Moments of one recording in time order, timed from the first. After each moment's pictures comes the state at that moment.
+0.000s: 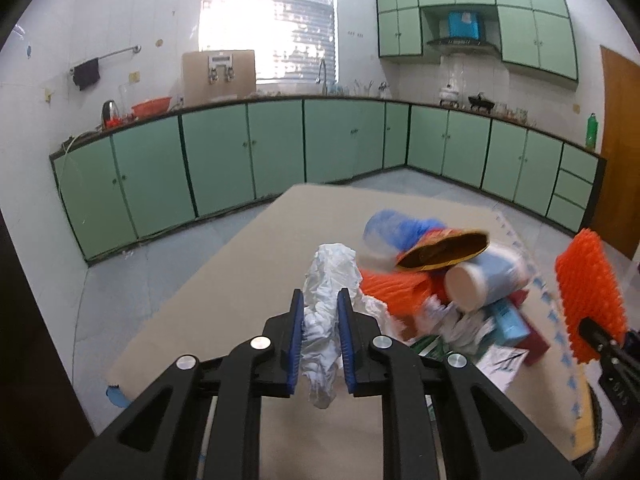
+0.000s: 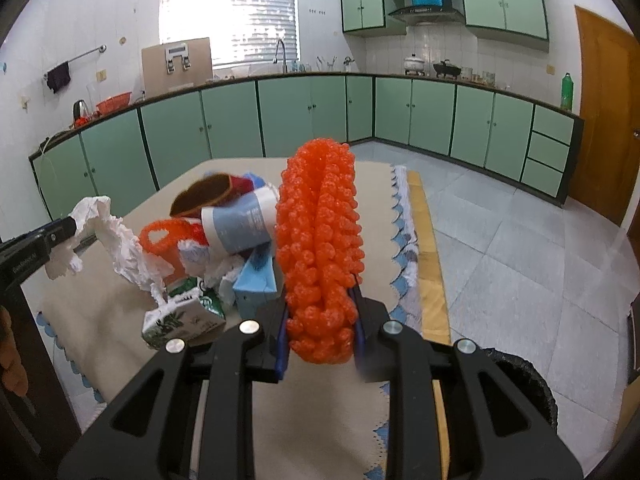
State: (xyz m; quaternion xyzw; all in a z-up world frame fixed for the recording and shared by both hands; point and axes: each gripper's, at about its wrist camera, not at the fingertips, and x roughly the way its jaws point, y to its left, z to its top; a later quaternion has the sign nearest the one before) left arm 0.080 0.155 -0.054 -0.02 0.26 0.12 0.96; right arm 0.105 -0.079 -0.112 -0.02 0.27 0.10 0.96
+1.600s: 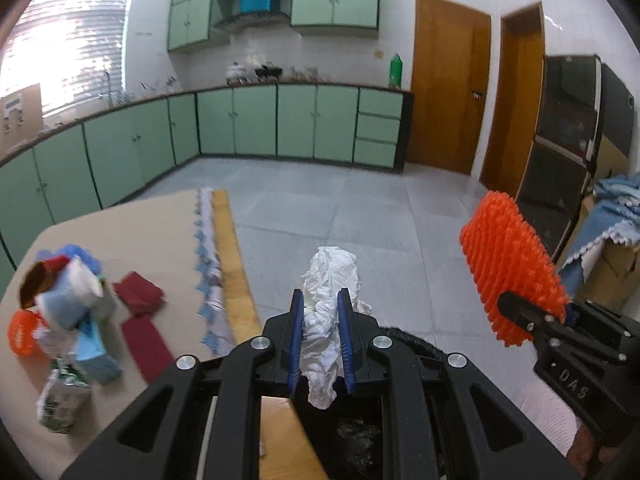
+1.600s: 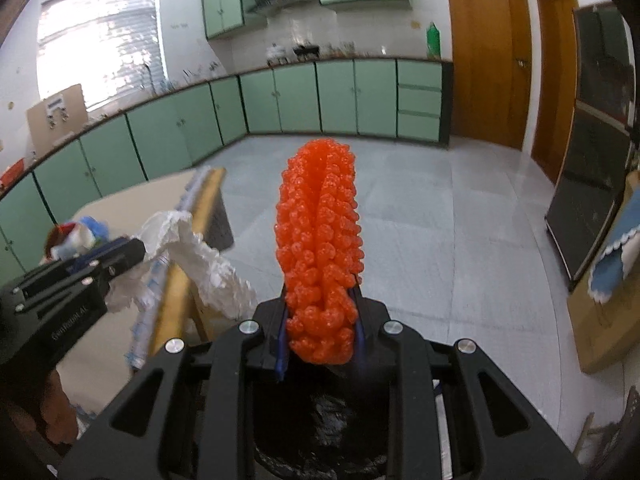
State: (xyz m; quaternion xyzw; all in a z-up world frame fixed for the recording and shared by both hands) left arm 0.091 -0.138 -0.074 0.05 0.29 -0.23 0.93; right arm 0.038 -0.310 -0.116 0.07 0.30 -0.10 0.94
